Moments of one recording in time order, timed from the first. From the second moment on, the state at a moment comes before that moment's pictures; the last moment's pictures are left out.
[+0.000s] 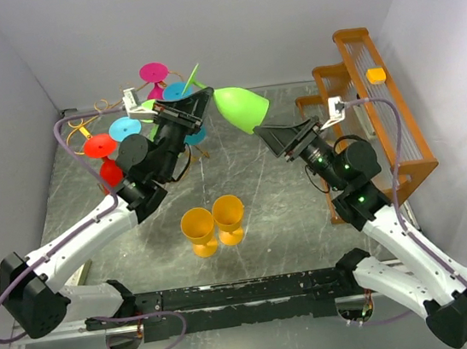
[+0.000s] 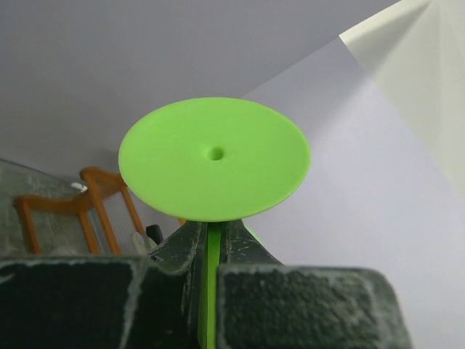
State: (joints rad) left arm -0.79 1.29 1.09 0.60 -0.31 -1.03; right arm 0.51 0.84 0.76 0.39 -0.18 0.88
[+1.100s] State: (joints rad) left arm -0.79 1.32 1.11 0.53 0.20 -0.03; right arm 0.51 0.90 1.08 -0.03 -0.13 1.00
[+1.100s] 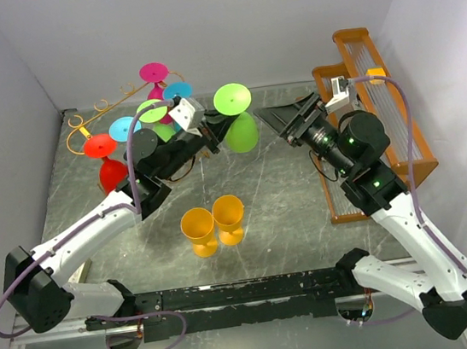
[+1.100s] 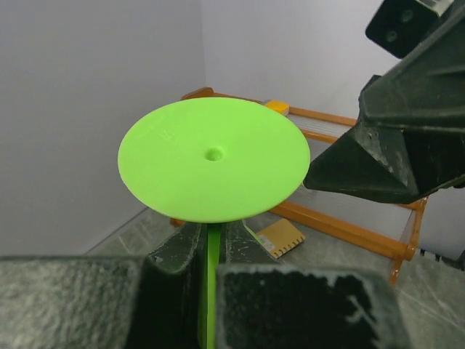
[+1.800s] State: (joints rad) left arm -0.79 1.32 1.09 0.51 0.34 0.09; right arm 0.51 1.00 1.12 -0.03 -0.20 1.20
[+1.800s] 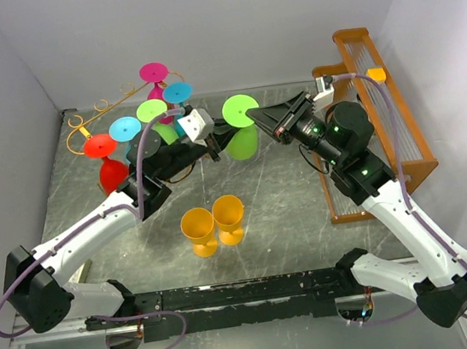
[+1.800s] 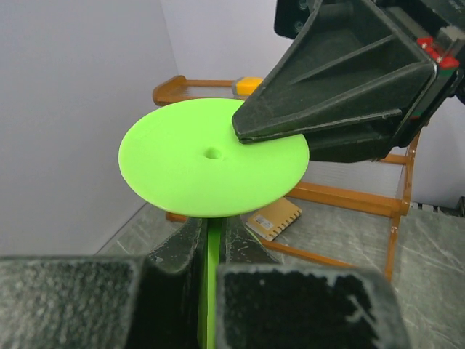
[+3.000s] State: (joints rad) left arm -0.79 1.14 0.97 0.45 0.30 -0.97; right arm 0.51 0.92 1.09 -0.02 -0.21 1.04
